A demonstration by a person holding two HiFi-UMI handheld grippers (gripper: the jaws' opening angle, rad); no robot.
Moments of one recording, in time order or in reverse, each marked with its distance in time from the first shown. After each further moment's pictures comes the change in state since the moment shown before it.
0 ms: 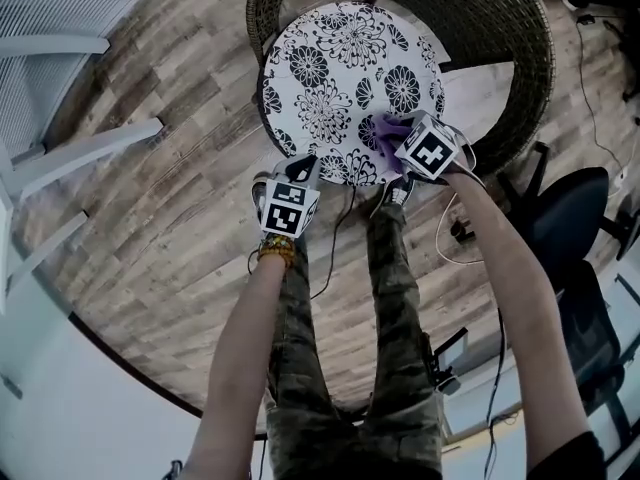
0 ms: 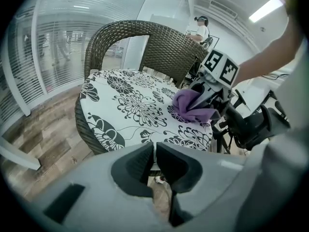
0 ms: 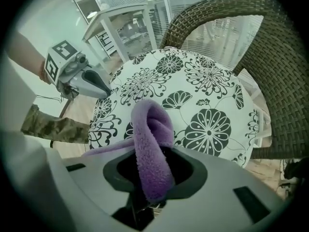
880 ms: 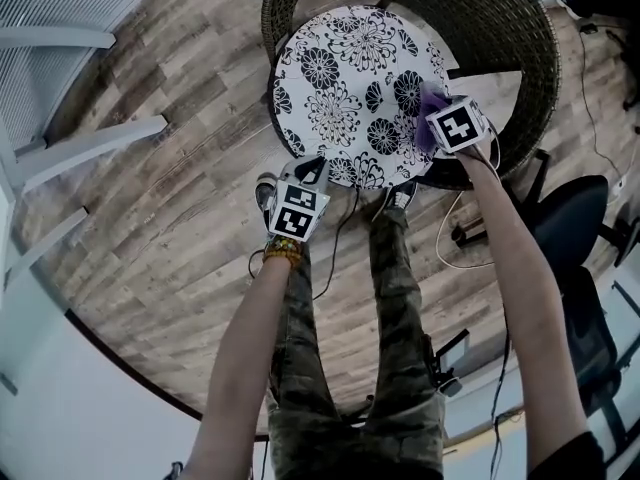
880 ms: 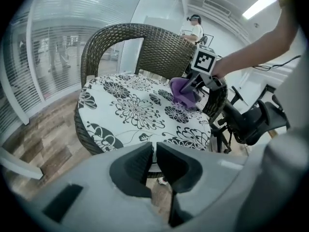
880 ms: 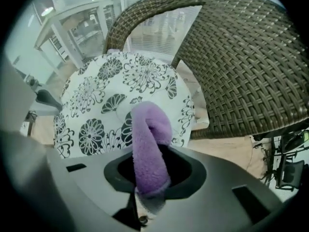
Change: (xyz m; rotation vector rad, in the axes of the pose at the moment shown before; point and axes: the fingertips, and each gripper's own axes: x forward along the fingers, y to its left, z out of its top) left arm -0.005 -0.002 0.004 0.056 -0.015 -0.012; right arm -0.043 -0.101 -0.024 0.318 0.083 -0.340
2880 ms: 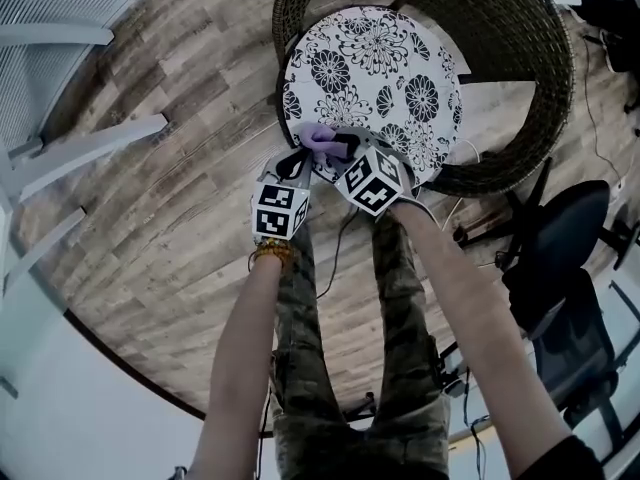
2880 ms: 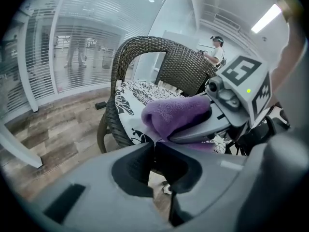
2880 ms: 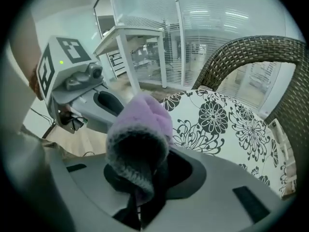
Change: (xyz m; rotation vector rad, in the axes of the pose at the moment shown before) left arm -0.020 0.062 0.008 -0.123 -0.126 0.061; right arm -0.003 0.252 0.107 -0.337 -0.434 0.342
